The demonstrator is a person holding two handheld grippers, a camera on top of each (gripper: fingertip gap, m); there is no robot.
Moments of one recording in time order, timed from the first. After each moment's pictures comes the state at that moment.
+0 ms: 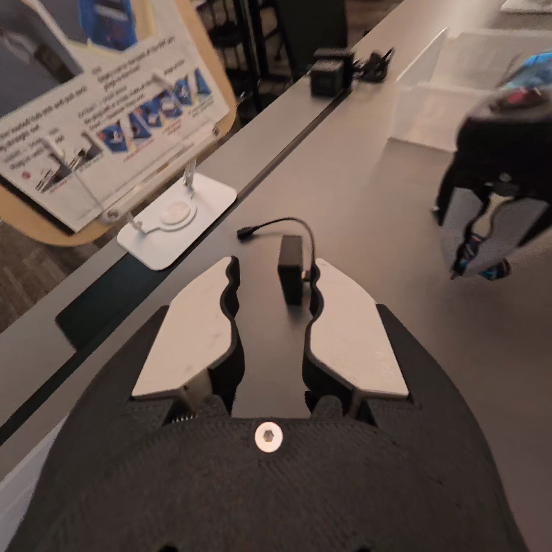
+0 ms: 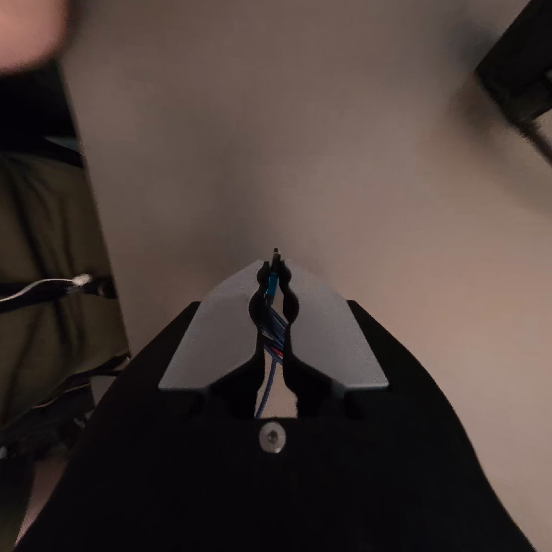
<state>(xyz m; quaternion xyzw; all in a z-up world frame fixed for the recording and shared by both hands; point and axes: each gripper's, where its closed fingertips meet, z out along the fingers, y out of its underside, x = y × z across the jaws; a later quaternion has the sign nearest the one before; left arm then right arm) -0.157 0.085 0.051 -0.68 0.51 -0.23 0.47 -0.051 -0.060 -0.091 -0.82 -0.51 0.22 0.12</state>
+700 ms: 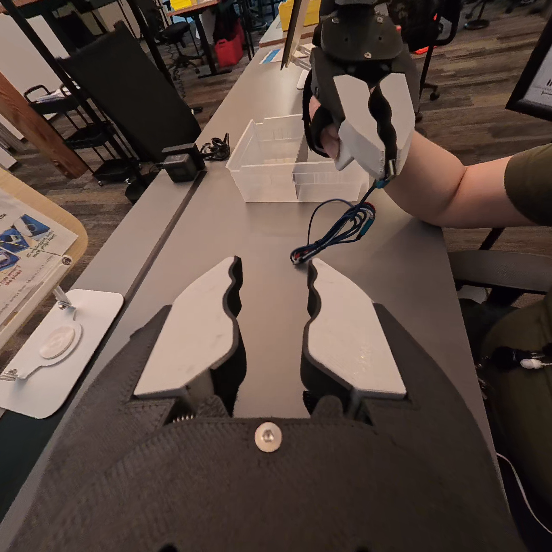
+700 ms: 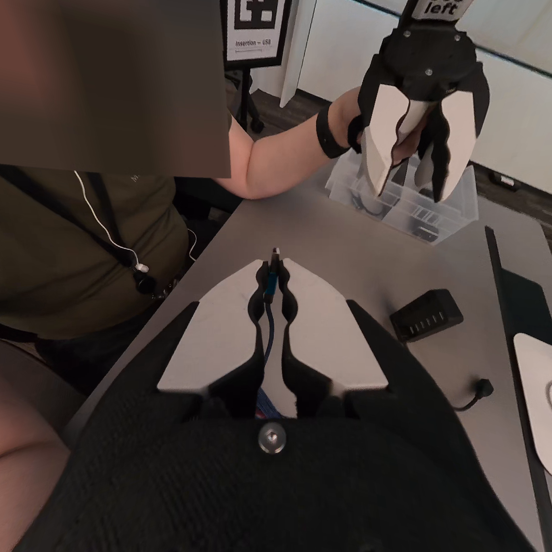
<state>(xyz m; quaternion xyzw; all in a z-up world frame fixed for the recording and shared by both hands) -0.086 -0.043 0.088 -0.53 0.64 -0.35 0.44 -0.015 -0.137 0.072 -0.51 -0.67 0.35 0.42</state>
